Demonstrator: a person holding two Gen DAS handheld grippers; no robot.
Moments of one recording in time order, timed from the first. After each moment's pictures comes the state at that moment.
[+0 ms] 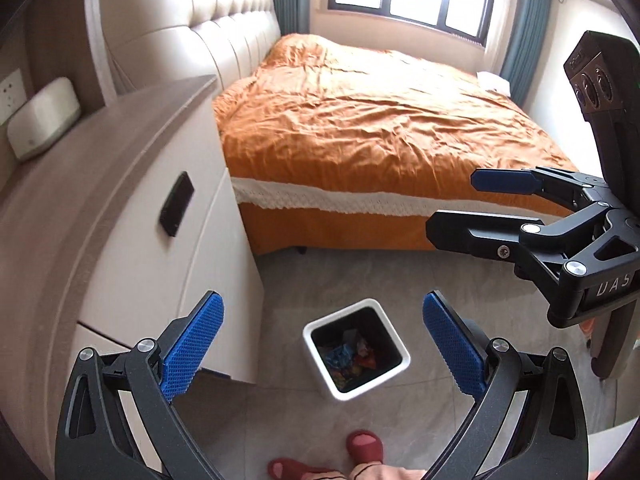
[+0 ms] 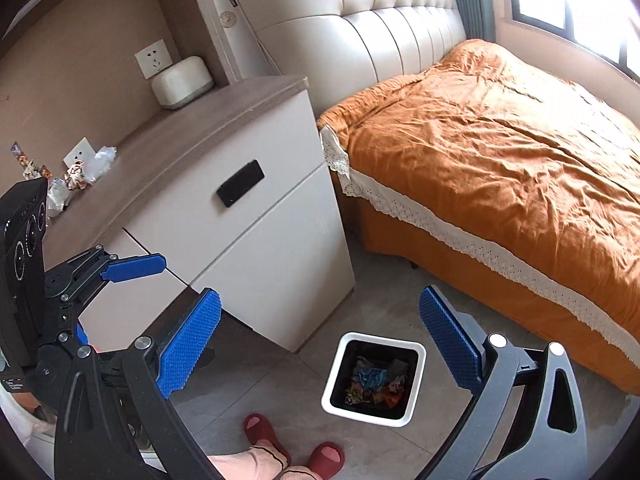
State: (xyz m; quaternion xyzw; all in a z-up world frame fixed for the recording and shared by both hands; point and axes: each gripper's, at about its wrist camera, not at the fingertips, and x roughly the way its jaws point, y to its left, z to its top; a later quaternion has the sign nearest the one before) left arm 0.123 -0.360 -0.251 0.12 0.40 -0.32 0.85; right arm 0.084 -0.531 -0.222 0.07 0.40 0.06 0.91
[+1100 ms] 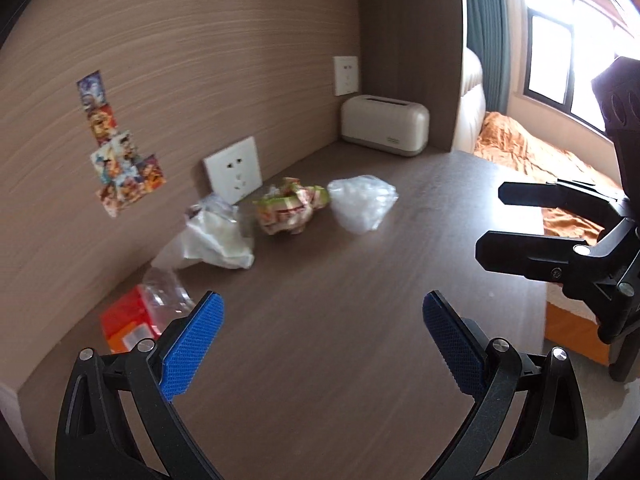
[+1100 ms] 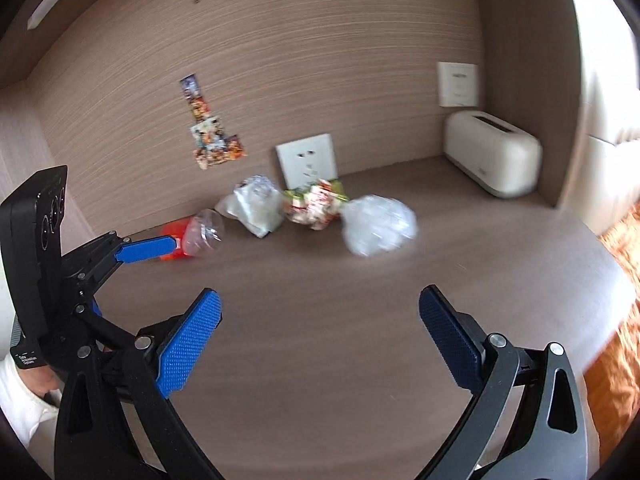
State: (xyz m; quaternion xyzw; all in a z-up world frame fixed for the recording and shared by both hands) left arm 0.128 0.008 -0.147 0.04 0.34 -0.01 0.94; right arm 0.174 -0.183 -0.131 -0.06 0.33 0.37 0.87
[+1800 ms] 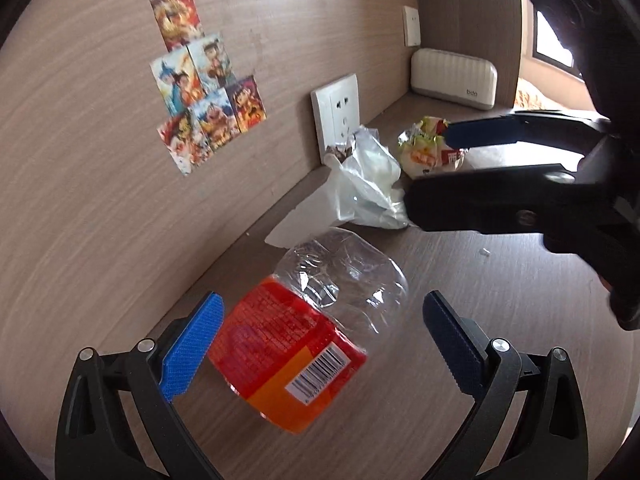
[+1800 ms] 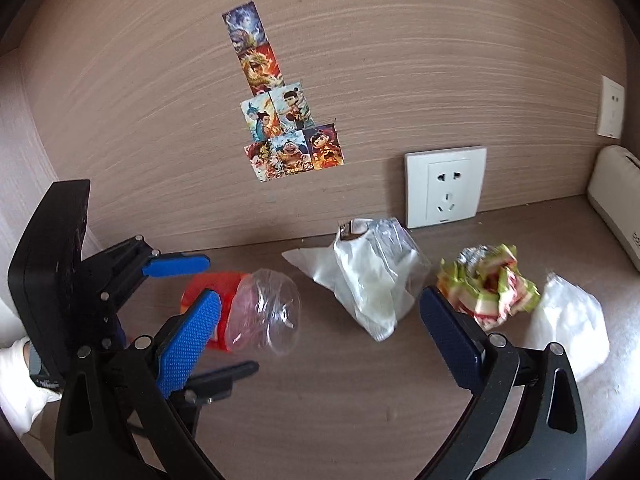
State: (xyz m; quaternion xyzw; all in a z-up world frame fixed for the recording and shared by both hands) left arm 0.174 0.145 -0.195 0.08 0.39 -0.02 0.92; right arm 0.229 0.007 -0.164 -0.08 0.34 0.44 0.83
